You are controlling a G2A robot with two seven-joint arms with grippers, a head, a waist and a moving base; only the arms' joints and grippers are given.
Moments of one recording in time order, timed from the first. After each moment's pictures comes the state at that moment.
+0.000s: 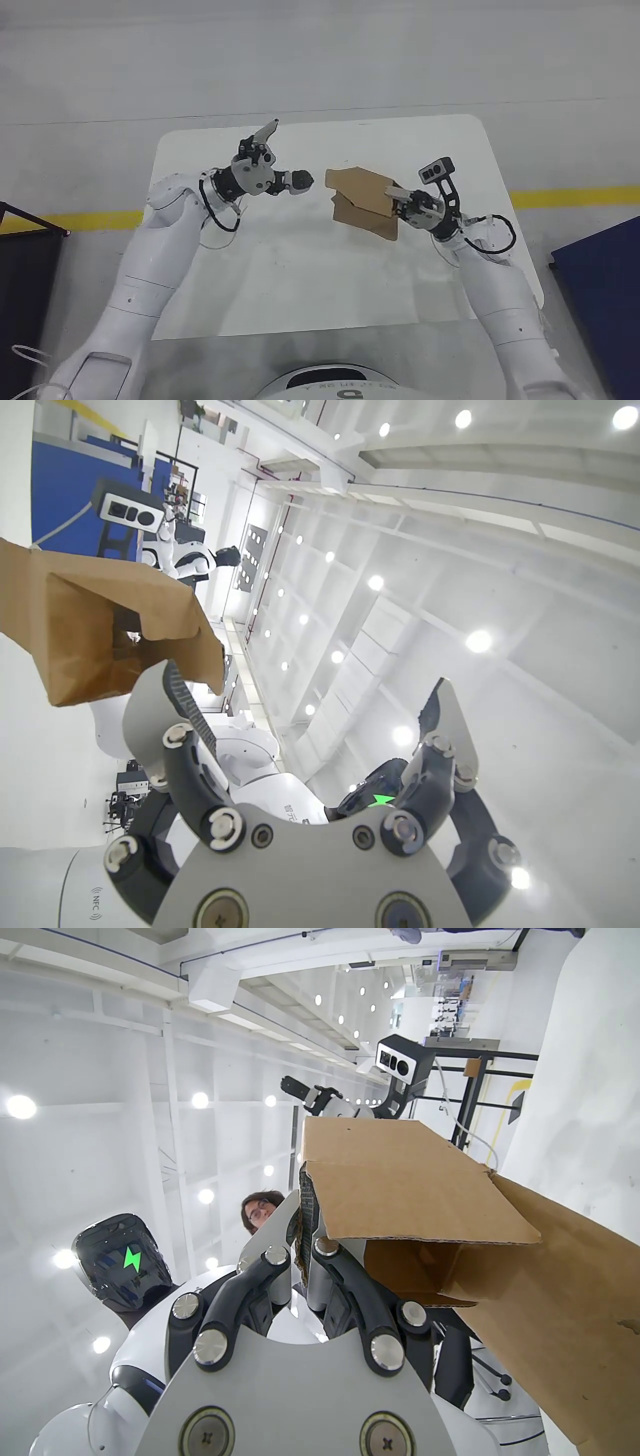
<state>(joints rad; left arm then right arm) 1.09 -1.18 -1.18 -1.40 -1.03 0.29 -1.06 -1.36 -1.27 1.45 -1.33 0.78 -0.25 1.29</state>
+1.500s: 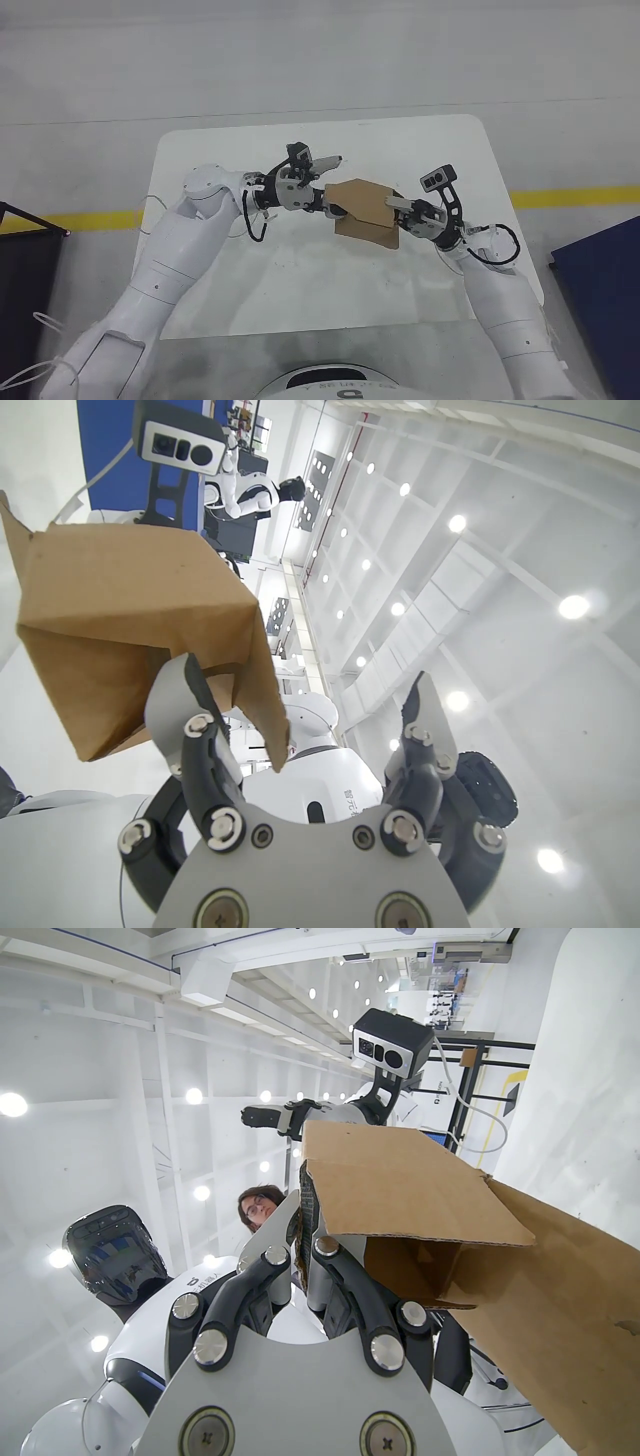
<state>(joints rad) 0.98 -1.21 -1.00 -1.38 -0.85 0.25 -1.17 -1.43 -1.24 1.45 -1.40 0.79 -0.25 1.27</state>
